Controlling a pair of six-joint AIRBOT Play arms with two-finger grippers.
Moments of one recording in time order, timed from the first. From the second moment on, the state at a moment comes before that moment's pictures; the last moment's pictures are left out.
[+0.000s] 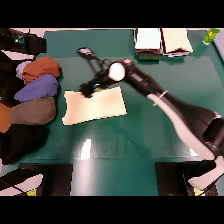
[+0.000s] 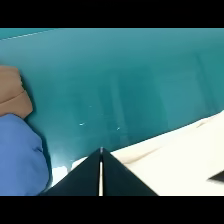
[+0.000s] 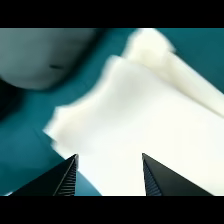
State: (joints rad) left arm -0.16 -1.21 1.70 1.46 -1.22 -1.51; right arm 0.72 -1.73 1.80 -1.19 1.02 1.56
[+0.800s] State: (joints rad) left arm -0.28 -1.23 1.68 1.43 -1.15 -1.51; right arm 0.44 -1.82 1.55 -1.05 1.09 1.61
